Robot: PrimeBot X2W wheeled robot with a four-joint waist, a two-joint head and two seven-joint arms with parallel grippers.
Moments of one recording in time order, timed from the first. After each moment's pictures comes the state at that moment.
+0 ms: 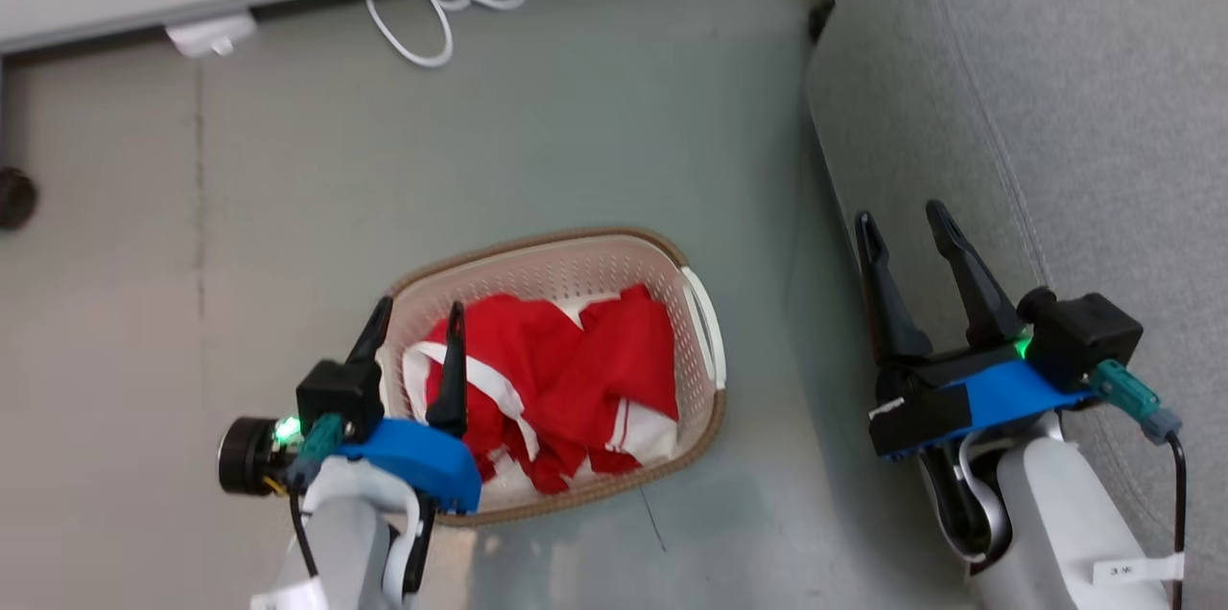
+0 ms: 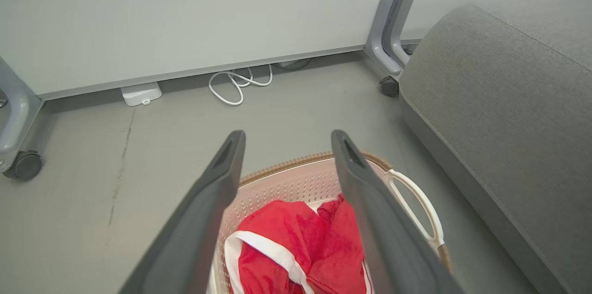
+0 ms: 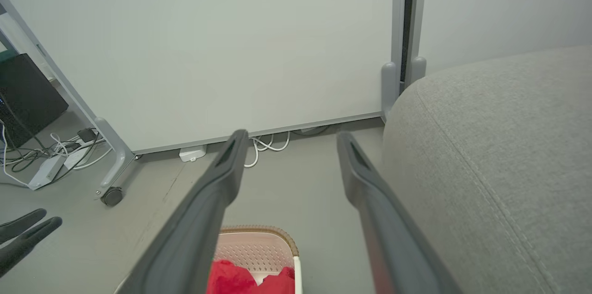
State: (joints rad) left arm -0.29 0.06 -0.21 0.52 -0.18 -0.04 -0.24; right arm -0.33 -0.05 0.10 0.28 0.24 0.13 -0.24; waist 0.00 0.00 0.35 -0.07
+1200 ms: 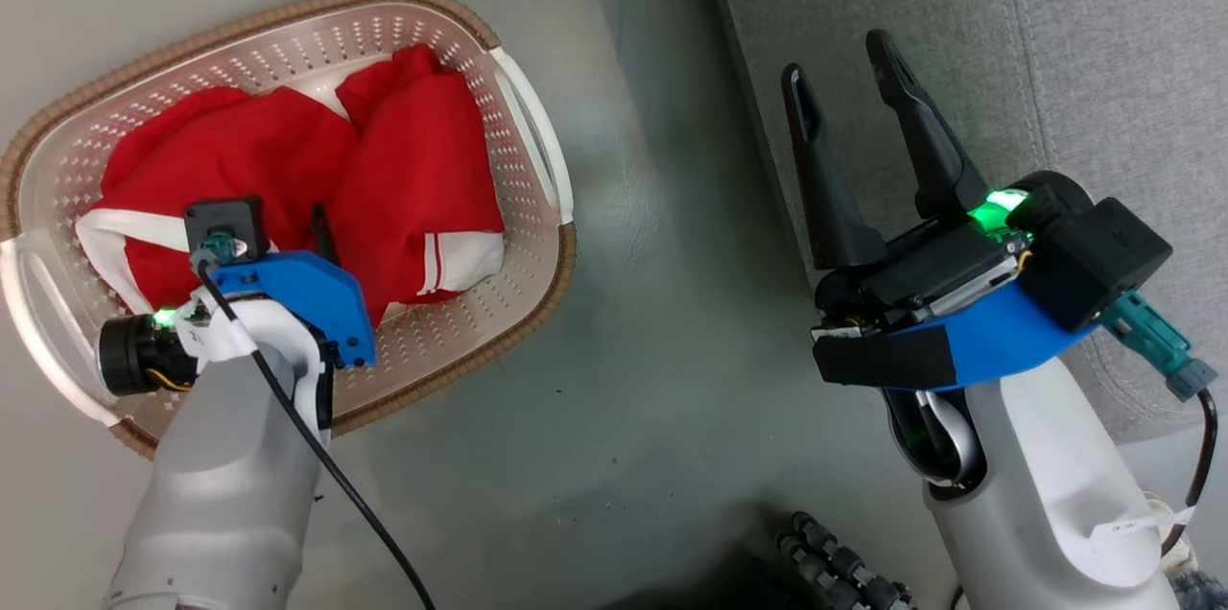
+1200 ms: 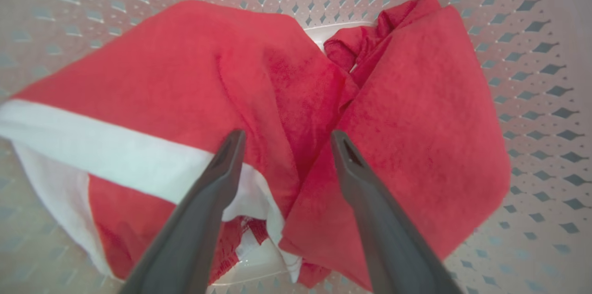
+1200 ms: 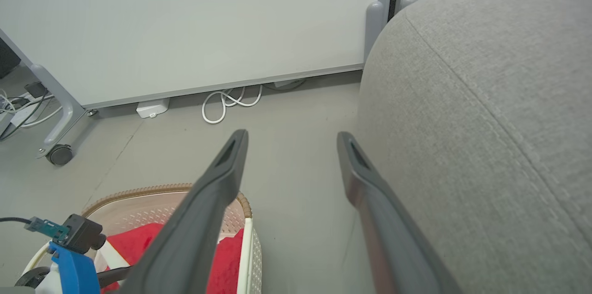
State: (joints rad) left arm -0.76 0.12 -0.16 1.09 -0.23 0.07 -0.13; right arm -0.50 -0.05 0.25 0.07 0.29 0.13 -0.26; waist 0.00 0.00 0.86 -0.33
